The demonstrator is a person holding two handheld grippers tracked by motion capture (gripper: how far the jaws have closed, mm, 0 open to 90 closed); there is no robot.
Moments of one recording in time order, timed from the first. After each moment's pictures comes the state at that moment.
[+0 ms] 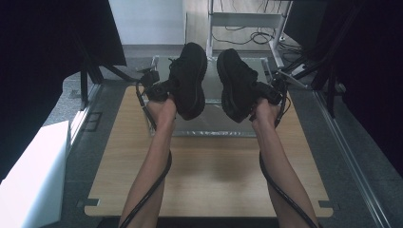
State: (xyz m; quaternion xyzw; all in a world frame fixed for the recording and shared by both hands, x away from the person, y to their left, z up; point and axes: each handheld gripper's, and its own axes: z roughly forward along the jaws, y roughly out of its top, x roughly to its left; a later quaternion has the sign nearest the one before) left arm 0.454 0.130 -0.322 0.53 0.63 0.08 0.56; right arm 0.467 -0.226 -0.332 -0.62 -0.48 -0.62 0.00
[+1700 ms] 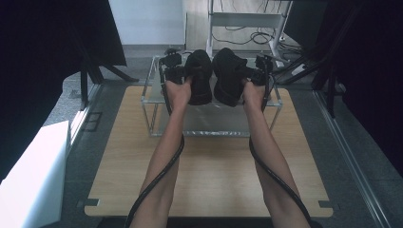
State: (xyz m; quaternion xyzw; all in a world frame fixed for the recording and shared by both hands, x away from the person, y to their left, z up) left arm 0.519 0.082 -0.305 0.60 0.64 0.17 0.44; right arm 0.527 -0.191 -0.314 -0.62 -0.56 -0.53 -0.13
